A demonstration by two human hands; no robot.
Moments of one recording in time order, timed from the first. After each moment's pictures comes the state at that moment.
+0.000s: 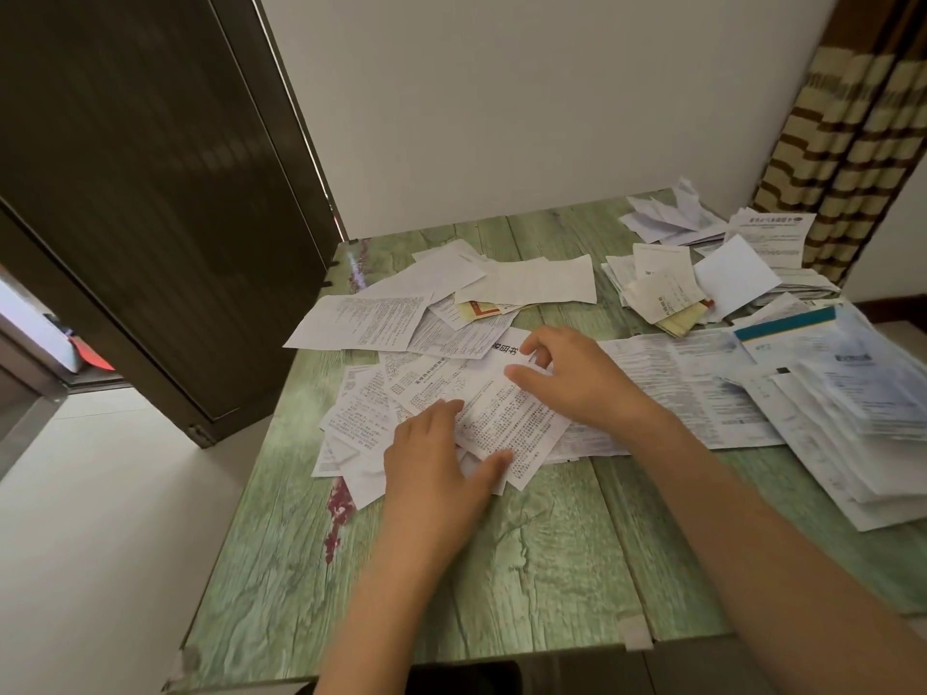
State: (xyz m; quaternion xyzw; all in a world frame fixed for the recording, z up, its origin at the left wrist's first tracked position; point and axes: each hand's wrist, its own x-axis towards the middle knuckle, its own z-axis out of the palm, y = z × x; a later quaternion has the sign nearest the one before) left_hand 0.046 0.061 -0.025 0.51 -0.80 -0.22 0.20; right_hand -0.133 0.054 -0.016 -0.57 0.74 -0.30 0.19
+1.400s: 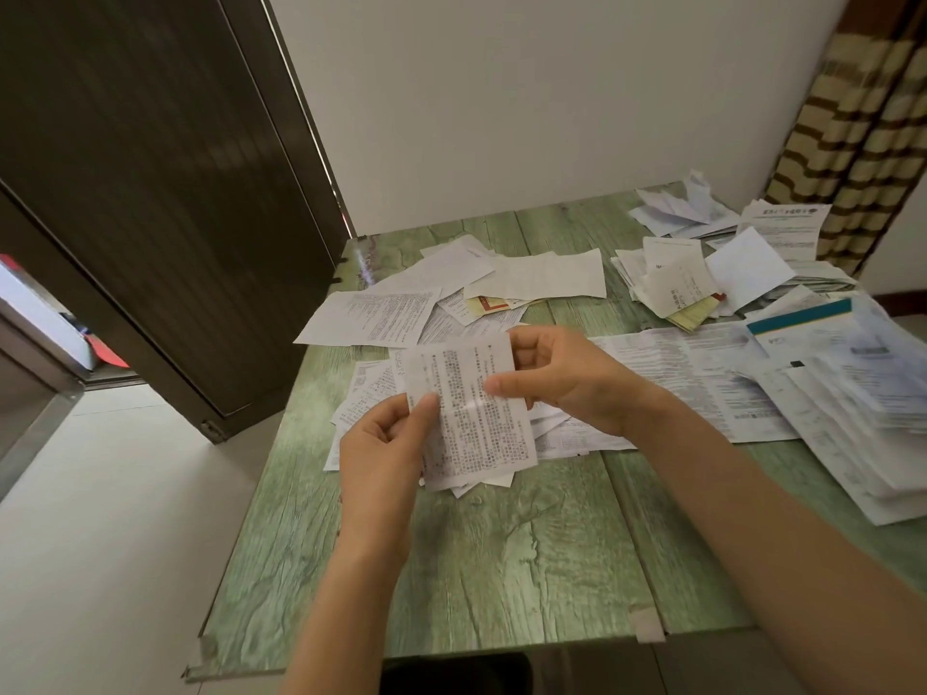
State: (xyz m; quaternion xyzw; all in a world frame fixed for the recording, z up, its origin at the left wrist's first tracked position) left_hand 0.065 0.060 -0.002 0.48 -0.51 -0.55 0.45; right_hand -0.116 0.061 -0.002 -0.52 0.49 -0.48 0.51
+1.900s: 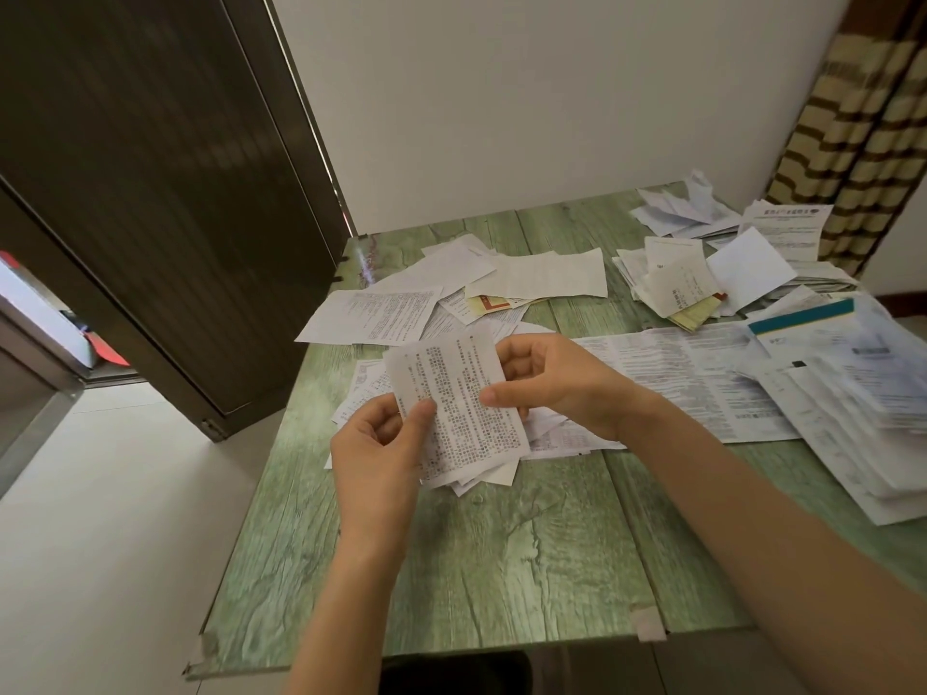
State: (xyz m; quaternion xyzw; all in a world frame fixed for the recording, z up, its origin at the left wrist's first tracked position) left_hand 0.068 0.058 -0.006 0.50 -0.53 -0.50 0.48; right_hand -0.112 0.061 -0.003 -0.52 0.52 -0.44 0.51
